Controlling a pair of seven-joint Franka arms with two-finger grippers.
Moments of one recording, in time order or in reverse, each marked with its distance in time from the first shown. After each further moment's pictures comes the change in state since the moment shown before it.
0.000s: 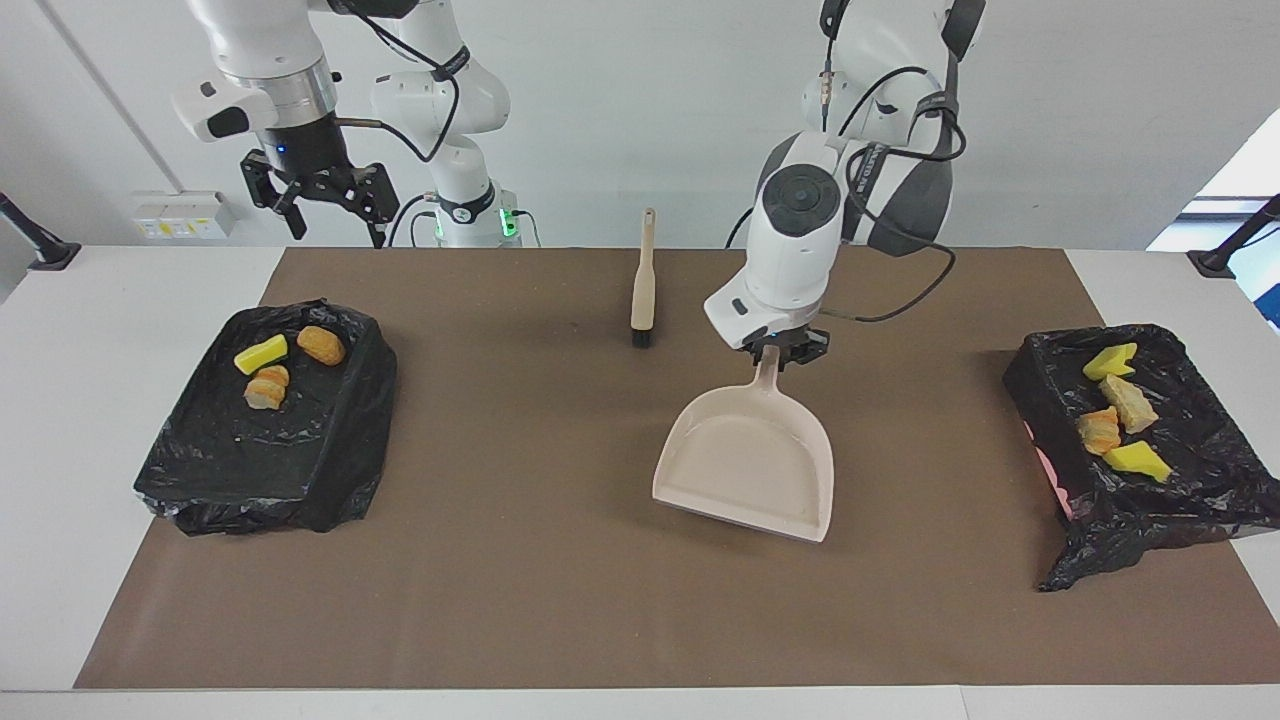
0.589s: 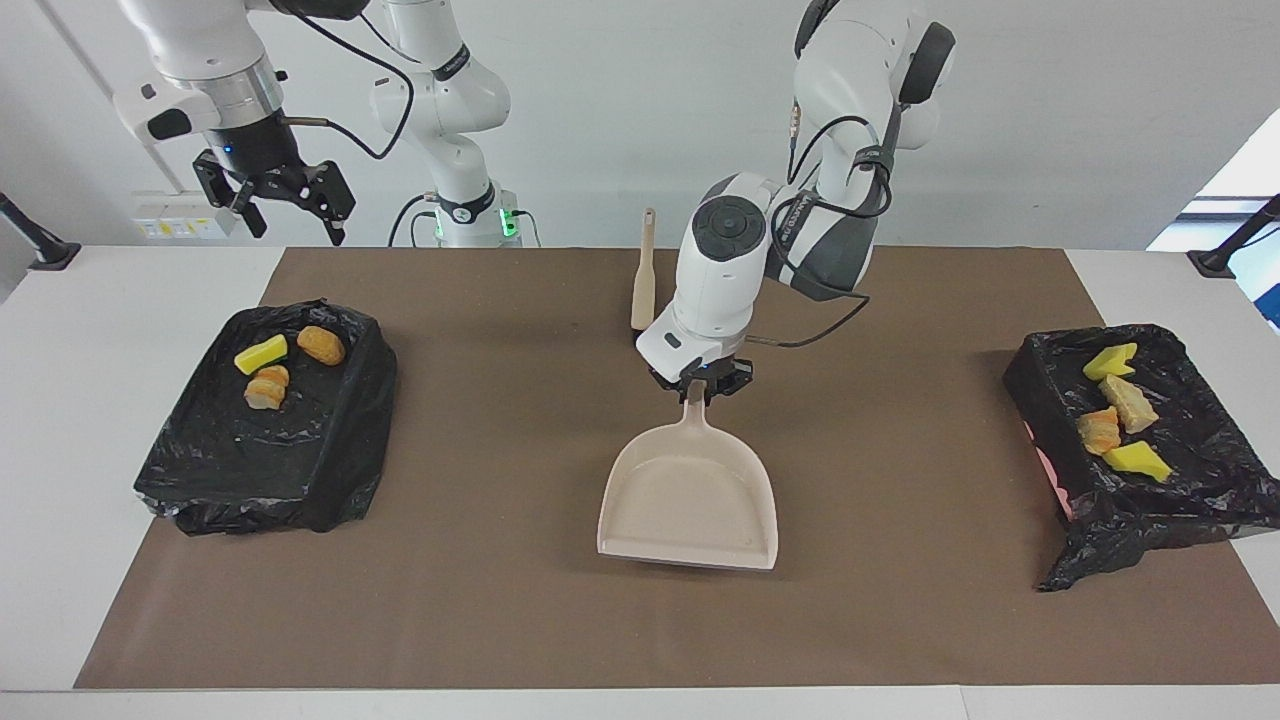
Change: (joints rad) left arm -0.075 0.147 0.004 0.106 -0.060 0.148 -0.210; right arm 0.096 -0.001 -0.158 -0.004 0.040 -0.023 -0.039
